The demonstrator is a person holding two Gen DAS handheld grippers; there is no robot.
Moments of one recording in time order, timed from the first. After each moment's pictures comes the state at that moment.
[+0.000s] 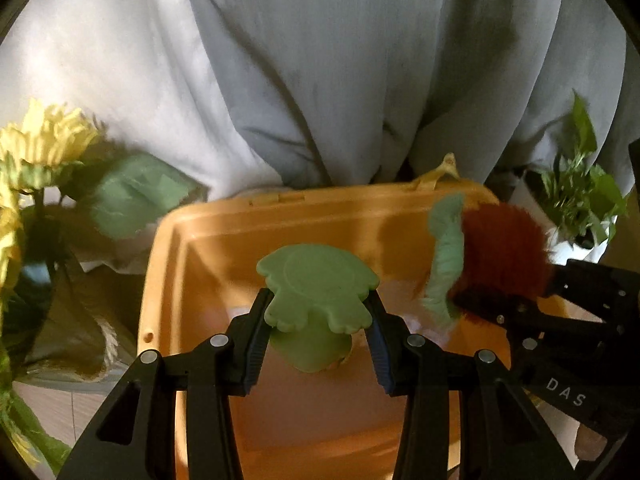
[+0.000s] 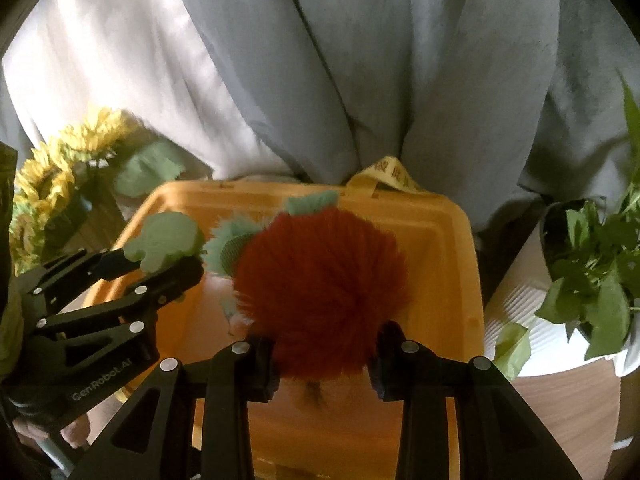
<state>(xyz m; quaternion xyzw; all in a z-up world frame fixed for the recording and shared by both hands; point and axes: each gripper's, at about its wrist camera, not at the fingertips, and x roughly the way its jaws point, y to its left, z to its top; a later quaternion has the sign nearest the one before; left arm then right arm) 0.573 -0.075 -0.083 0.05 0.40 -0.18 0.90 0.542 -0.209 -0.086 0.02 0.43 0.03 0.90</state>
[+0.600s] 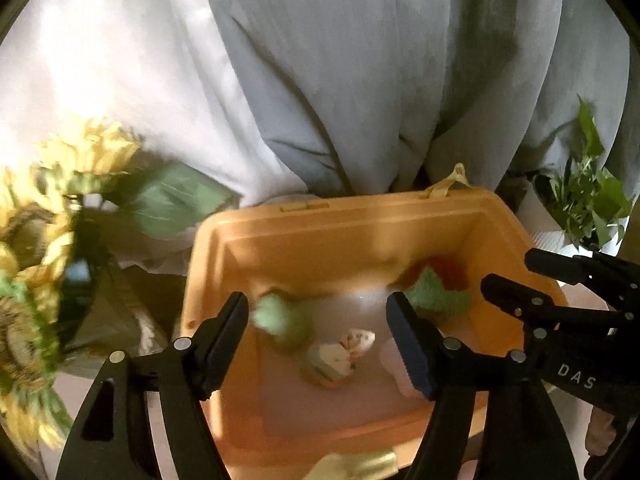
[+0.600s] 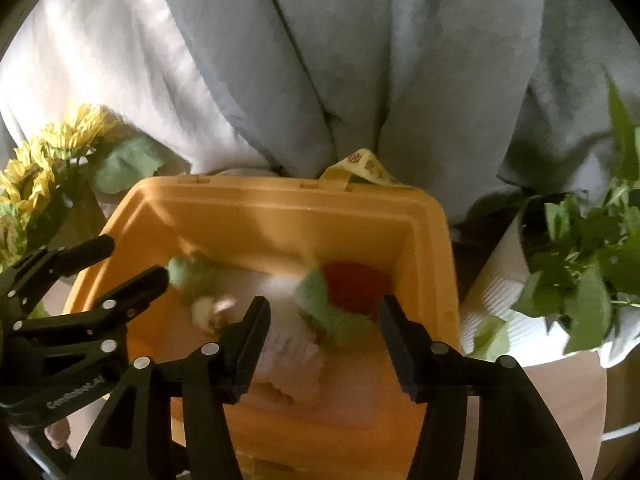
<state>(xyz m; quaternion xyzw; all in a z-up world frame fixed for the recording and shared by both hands) 0.550 -0.066 -0.060 0.06 0.38 -0.13 0.91 0.534 -0.216 -0.077 0.01 0.42 0.00 0.91</state>
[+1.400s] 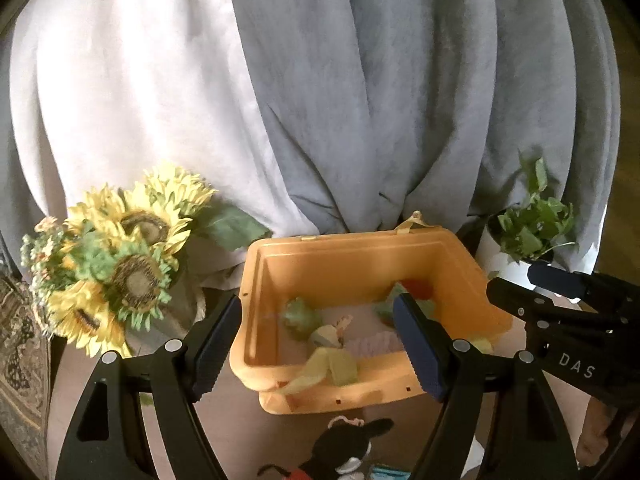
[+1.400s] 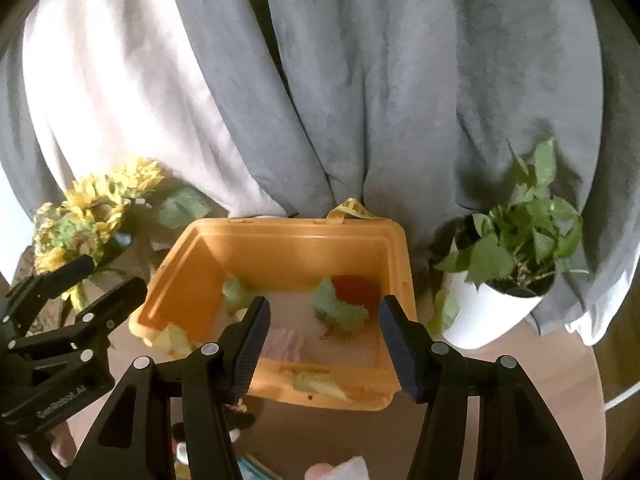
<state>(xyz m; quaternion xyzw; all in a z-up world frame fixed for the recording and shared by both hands) 0.435 -0.042 -0.002 0.04 0.28 -0.11 0.95 0.426 -0.215 -0.024 0.04 0.33 0.00 0.94</state>
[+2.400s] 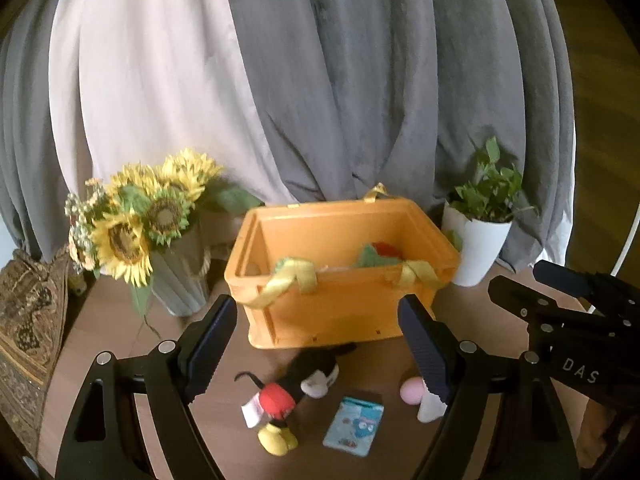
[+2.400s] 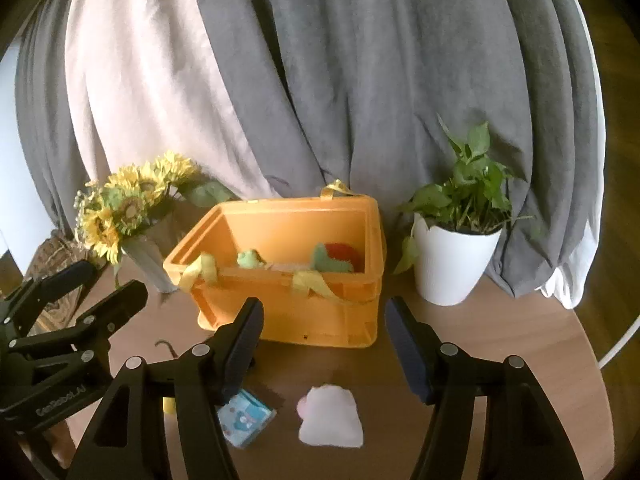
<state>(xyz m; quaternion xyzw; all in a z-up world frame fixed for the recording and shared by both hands) 0.316 -0.050 -0.025 0.05 0.25 -0.10 0.96 0.303 -0.220 -0.042 0.04 0.28 0.00 0.96</state>
